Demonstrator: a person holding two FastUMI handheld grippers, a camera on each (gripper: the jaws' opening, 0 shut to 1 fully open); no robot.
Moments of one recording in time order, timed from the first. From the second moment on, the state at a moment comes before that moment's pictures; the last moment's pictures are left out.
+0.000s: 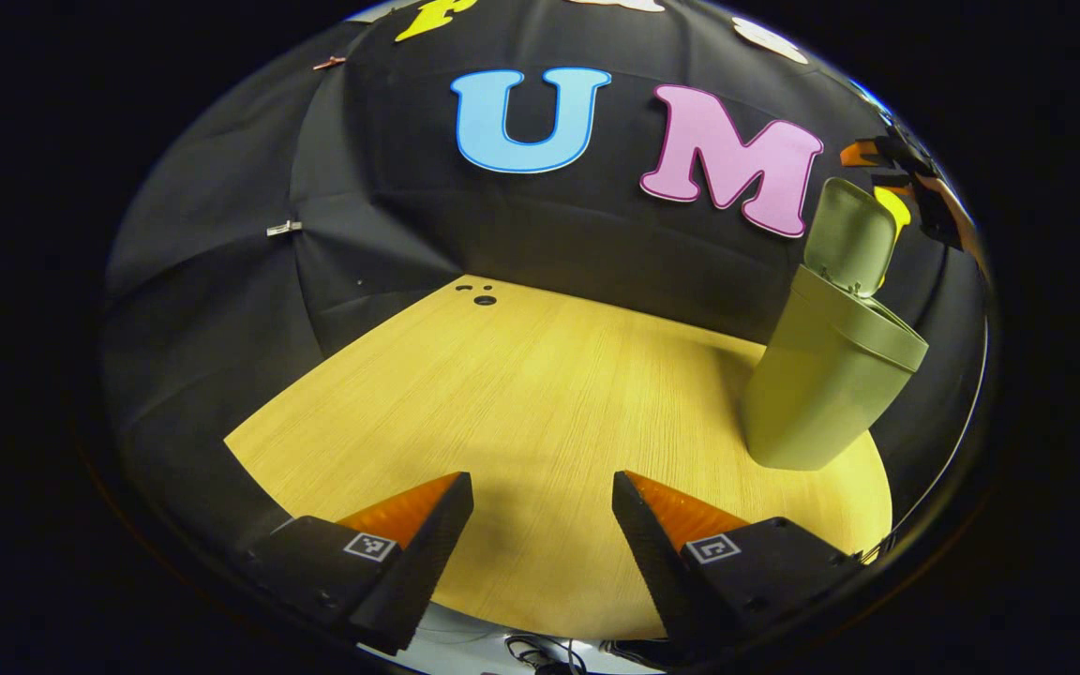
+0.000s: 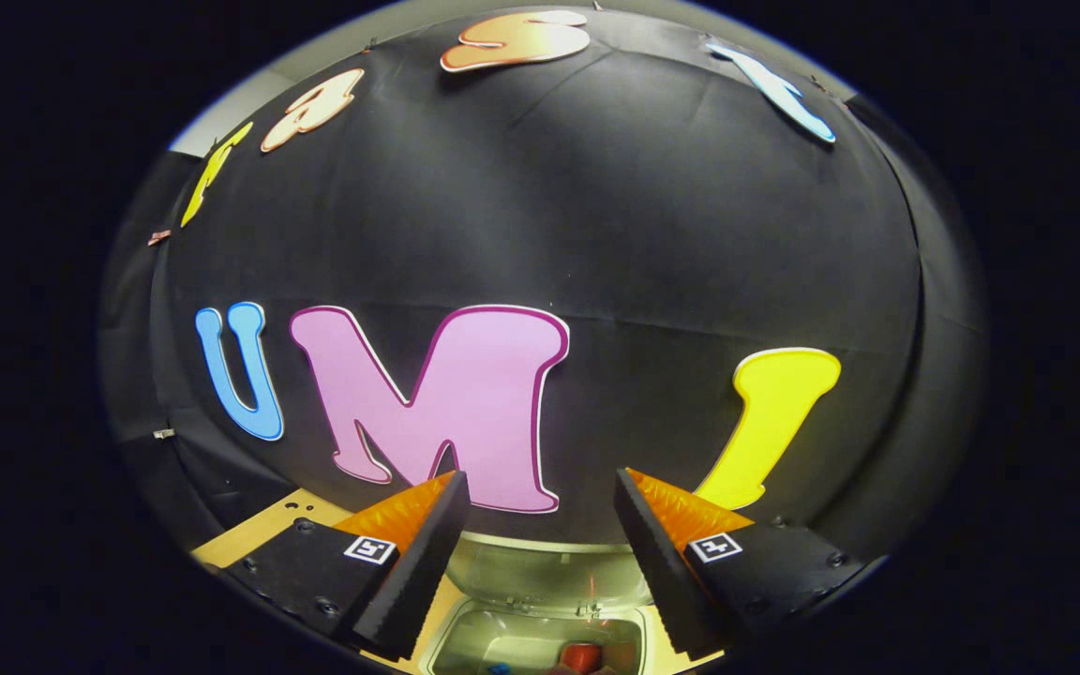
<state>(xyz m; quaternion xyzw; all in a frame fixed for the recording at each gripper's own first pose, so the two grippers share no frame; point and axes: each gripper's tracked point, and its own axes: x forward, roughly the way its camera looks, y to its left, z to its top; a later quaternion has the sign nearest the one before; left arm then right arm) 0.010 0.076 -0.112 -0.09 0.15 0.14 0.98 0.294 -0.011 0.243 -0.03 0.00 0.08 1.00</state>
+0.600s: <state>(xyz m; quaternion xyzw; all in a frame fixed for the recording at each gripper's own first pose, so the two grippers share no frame) 0.003 0.113 -0.097 -0.09 0.12 0.16 0.98 0.299 -0.012 0.201 -0.03 0.08 0.08 0.99</state>
